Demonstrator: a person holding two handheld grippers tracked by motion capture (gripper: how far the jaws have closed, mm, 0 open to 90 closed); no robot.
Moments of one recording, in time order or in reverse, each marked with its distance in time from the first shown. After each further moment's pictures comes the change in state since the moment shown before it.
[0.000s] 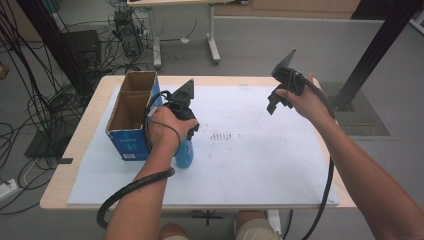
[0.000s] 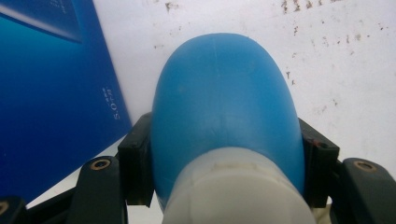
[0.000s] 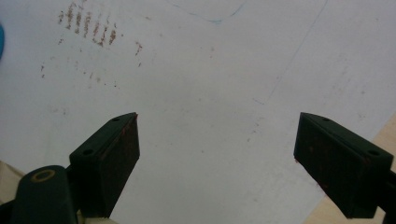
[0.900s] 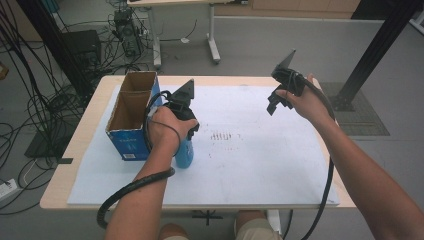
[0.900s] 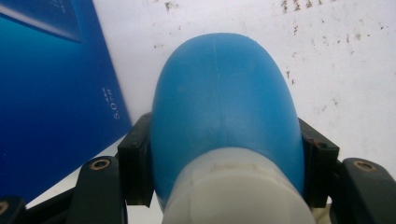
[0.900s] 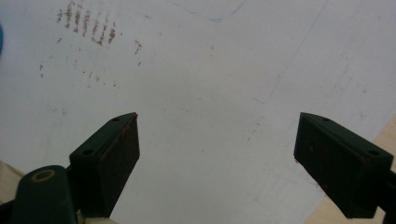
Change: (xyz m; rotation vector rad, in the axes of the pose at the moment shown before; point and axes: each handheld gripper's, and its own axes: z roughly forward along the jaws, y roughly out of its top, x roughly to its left) left arm 0.000 0.000 0.000 0.001 0.000 0.001; right arm 0.000 0.000 0.002 0.002 0.000 0.001
